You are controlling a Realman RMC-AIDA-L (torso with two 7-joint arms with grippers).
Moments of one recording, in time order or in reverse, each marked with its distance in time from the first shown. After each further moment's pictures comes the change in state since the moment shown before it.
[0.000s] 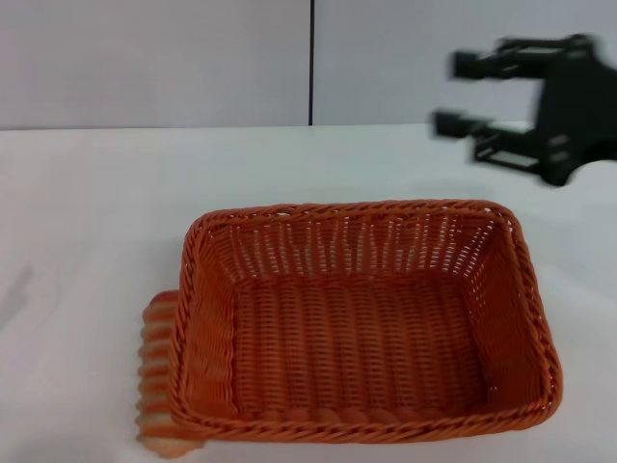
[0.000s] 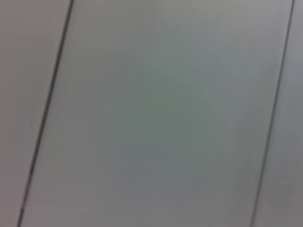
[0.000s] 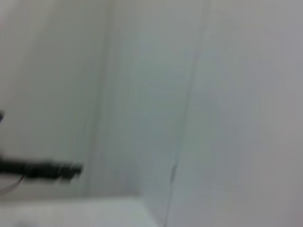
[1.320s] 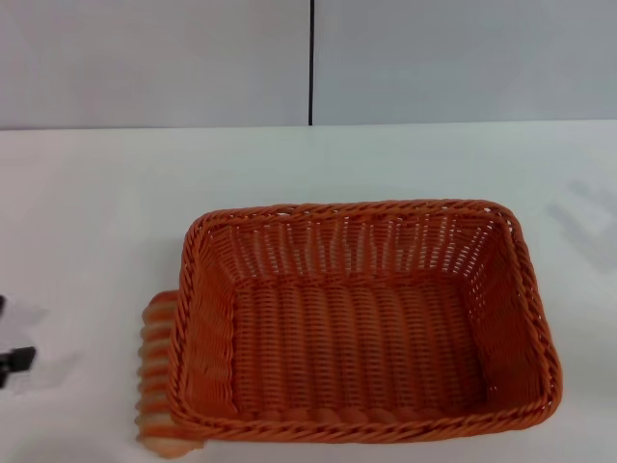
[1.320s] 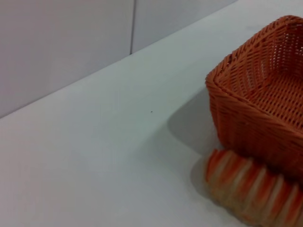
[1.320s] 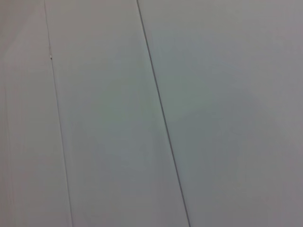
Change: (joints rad) left arm -0.167 -0.015 0.217 0.727 0.732 0.115 -0.437; right arm -0.067 -0.004 0.381 0.697 0.339 0.256 -0.295
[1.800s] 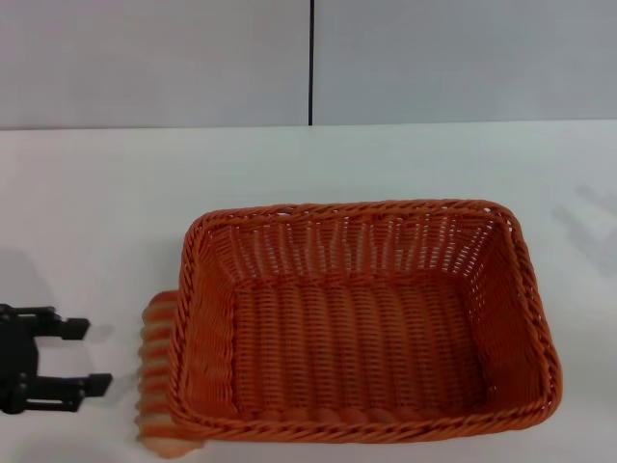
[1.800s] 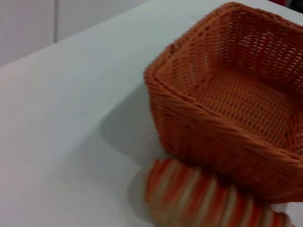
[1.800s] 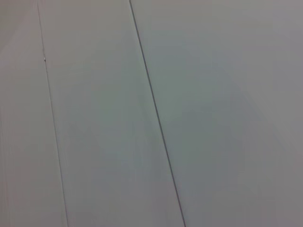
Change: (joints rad) left arm -0.036 -0.004 0.201 -0.136 -0.016 -0.067 -0.007; right arm -0.009 0.000 0.012 0.021 0.000 0.010 -0.009
